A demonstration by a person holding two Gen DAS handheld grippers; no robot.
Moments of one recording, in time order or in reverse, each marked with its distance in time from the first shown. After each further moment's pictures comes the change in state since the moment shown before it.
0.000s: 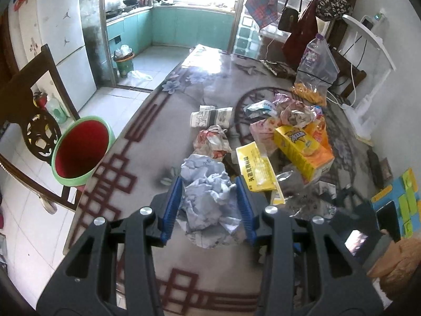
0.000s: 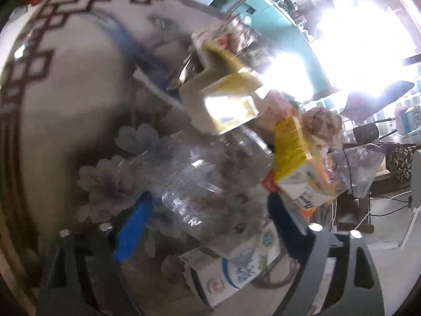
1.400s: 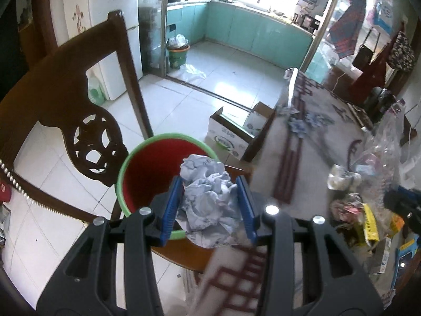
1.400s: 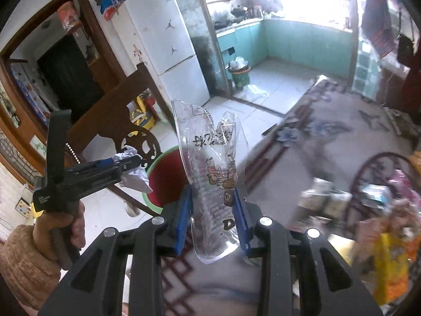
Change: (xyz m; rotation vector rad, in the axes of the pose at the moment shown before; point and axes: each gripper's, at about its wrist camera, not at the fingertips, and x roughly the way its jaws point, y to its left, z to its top) left arm 0.056 0.288 0.086 -0.196 0.023 0.130; right arm -0.060 -0.106 0.281 0.751 -0.304 0.621
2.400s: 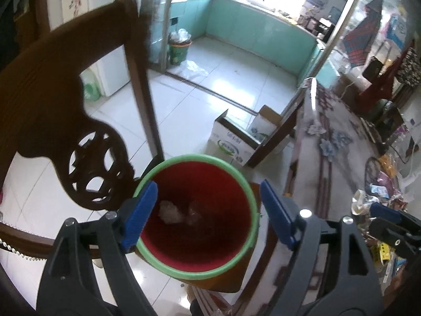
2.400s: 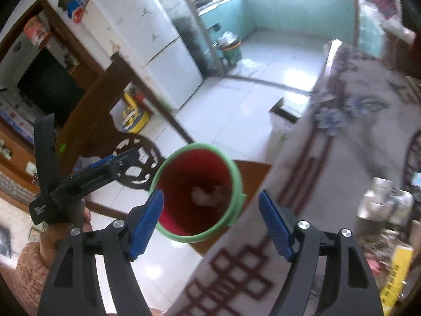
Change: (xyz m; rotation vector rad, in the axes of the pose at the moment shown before) left arm 0.055 0.064 0.055 -0.020 0.012 -0.060; right arm 0.072 0.013 0.031 0.172 0.049 -0.053
